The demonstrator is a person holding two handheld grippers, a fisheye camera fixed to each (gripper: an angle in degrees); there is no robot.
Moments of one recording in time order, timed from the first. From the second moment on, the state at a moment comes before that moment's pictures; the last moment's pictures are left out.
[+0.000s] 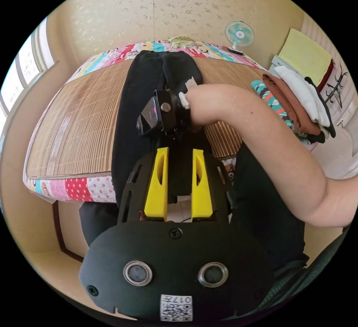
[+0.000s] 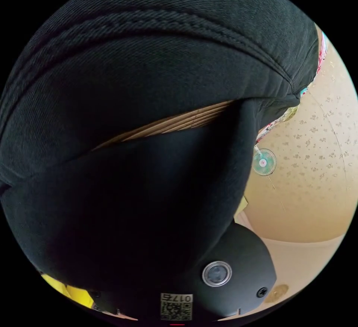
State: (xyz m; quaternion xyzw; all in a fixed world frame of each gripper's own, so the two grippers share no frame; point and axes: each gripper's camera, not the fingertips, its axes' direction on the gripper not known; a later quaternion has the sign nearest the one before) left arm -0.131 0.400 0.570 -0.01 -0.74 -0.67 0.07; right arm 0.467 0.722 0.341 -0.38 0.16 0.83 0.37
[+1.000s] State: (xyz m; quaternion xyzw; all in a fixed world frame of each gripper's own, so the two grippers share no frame) left arm -0.201 0.462 0.582 -0.04 -0.68 -0.72 0.09; right arm 0.518 0.666 0.301 -0.44 0.18 0.84 0.27
